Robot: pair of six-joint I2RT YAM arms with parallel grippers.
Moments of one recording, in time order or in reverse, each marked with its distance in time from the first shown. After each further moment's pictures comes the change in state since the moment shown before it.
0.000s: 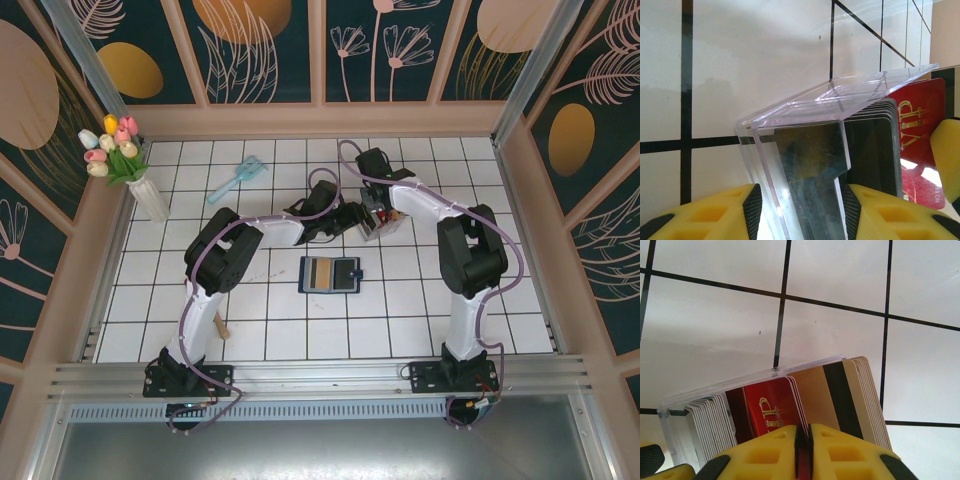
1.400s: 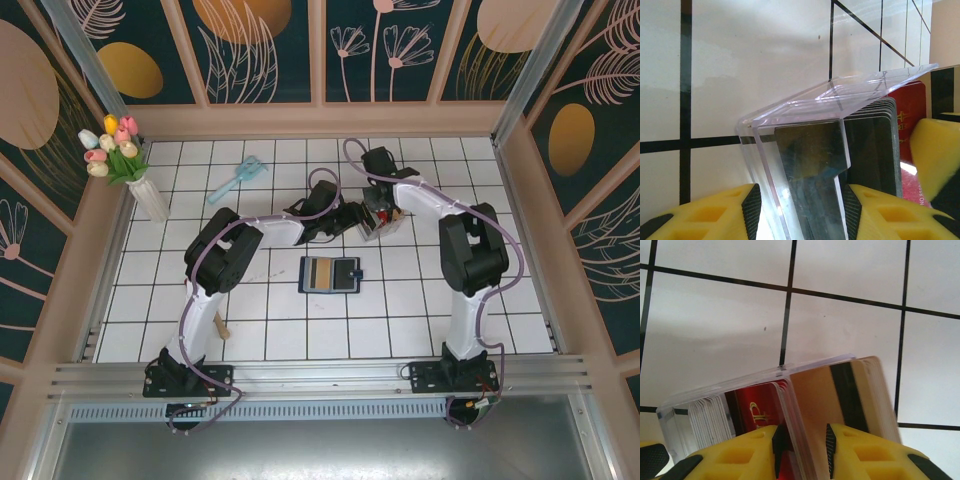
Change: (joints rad) left arm 0.000 0.000 0.000 0.000 0.001 0.000; right arm -0.027 0.016 0.000 0.000 -0.083 0.007
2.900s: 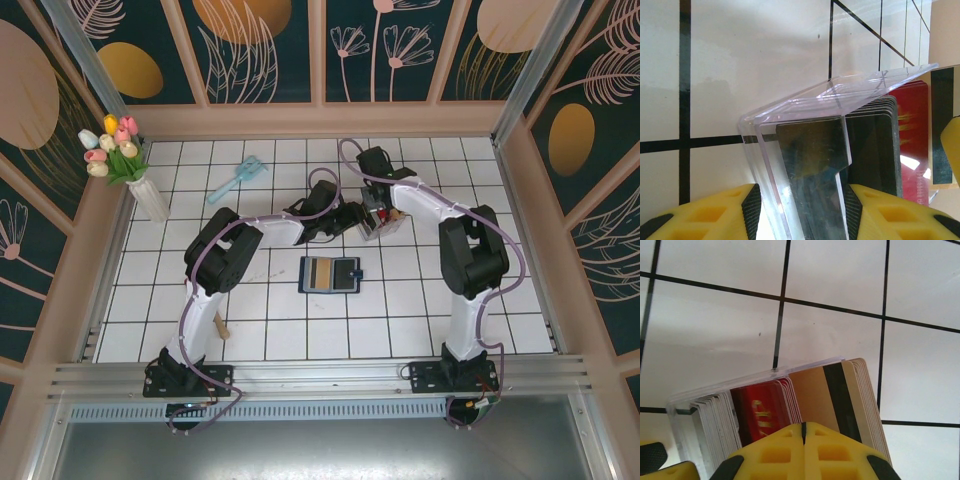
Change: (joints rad) left arm 0.000 0.000 0.000 0.000 0.007 0.000; right arm 0.022 -0.029 0.005 -0.009 0.055 -0.010
